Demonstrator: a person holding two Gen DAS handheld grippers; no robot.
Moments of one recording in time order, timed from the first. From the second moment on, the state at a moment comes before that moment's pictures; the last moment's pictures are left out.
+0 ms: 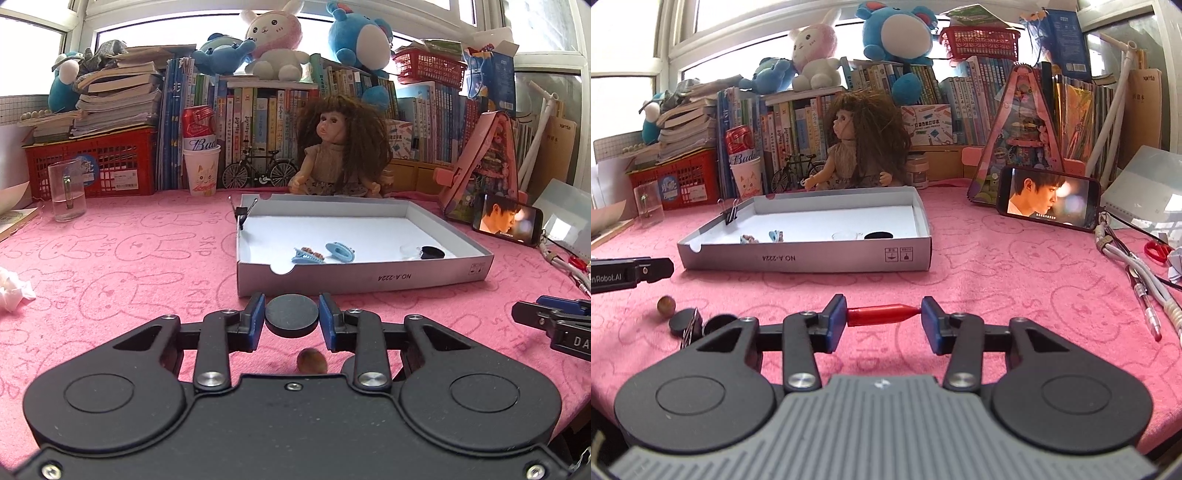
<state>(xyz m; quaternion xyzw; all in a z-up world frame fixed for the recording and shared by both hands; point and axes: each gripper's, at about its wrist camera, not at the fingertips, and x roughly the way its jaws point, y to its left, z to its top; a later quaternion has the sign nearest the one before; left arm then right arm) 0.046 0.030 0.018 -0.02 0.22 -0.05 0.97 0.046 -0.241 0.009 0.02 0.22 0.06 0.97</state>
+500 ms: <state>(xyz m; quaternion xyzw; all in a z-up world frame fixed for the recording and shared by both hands) 0.077 0.022 0.038 -0.04 0.21 -0.06 0.97 0.073 -0.238 0.028 0.04 0.20 0.06 0.98</state>
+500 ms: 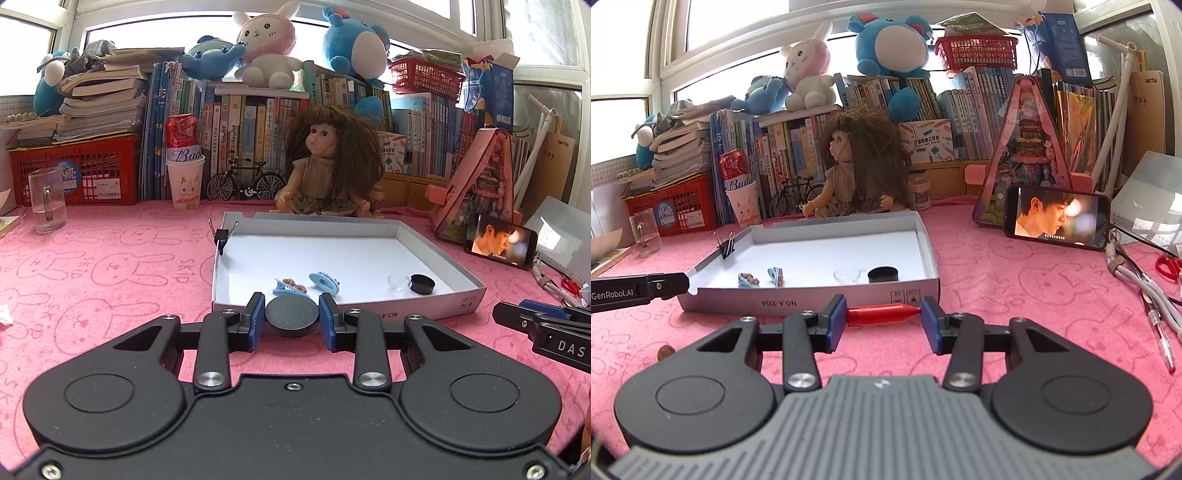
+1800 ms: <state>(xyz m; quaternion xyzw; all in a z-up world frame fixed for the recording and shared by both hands) 0.181 0.031 0.020 -0.06 0.29 -0.05 0.95 0.176 -0.243 0.031 0.06 0.27 0.06 0.96</state>
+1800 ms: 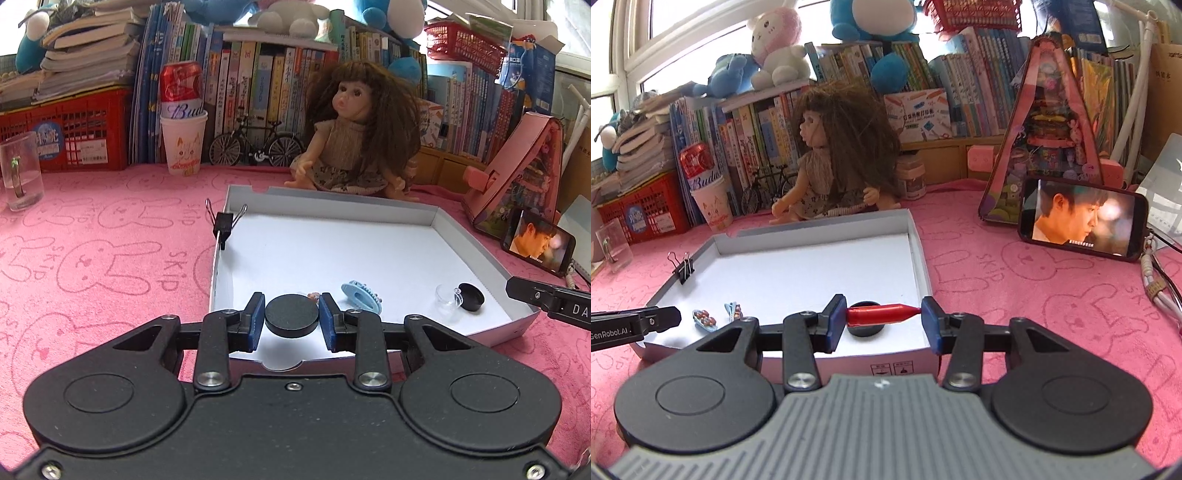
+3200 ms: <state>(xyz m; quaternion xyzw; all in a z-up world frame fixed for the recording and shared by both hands) 0.214 0.013 0.009 -0.03 0.30 -0.03 0.95 0.247 -0.233 0.021 0.07 0.39 0.09 0.91</state>
